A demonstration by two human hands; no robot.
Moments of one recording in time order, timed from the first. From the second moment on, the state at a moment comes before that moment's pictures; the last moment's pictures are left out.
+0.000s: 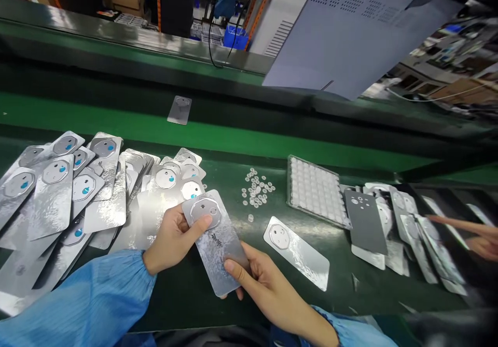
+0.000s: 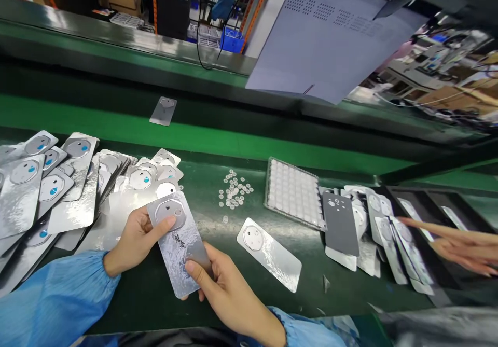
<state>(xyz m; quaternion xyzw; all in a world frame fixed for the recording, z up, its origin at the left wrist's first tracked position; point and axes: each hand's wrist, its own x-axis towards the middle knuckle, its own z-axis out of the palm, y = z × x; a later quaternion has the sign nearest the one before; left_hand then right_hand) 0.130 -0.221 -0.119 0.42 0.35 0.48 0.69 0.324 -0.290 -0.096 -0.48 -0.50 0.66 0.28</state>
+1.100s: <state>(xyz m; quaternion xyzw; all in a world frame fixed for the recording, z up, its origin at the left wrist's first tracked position) 0.137 -0.218 -0.112 0.45 0.48 0.42 0.62 0.401 -0.212 -0.102 -0.58 -0.78 0.16 0.17</state>
